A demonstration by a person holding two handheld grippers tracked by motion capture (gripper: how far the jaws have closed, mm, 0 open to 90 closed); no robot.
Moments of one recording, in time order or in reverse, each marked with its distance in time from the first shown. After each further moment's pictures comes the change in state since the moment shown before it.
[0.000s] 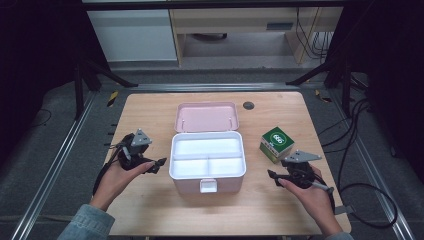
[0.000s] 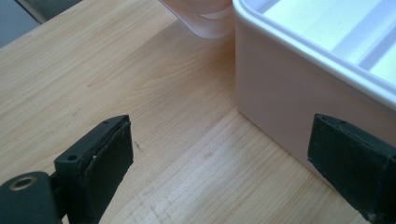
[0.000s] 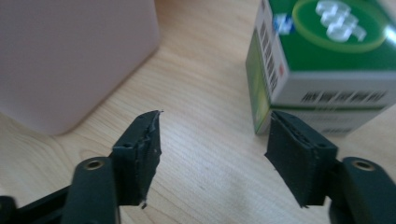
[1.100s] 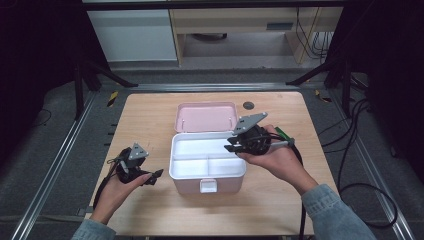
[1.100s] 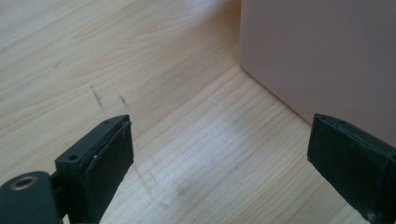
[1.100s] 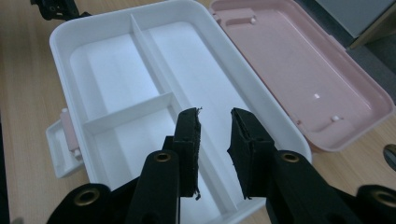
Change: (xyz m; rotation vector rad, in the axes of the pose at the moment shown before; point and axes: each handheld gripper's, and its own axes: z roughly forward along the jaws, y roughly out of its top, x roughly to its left) left arm -0.008 -0.050 0.014 0.020 0.012 -0.070; right arm 0.089 0.161 0.005 0.034 0.284 -0.443
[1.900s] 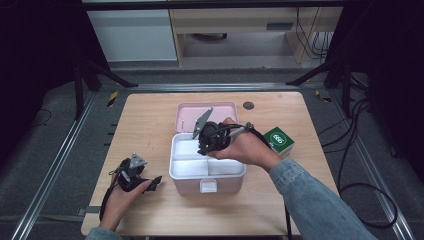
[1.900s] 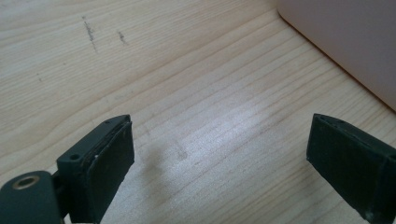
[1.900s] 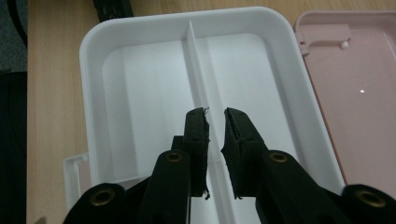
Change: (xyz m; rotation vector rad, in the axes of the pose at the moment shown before) left arm 0.002 -0.038 0.028 0.026 0.034 -0.118; right arm 0.019 0.065 0.063 0.213 0.181 -0.206
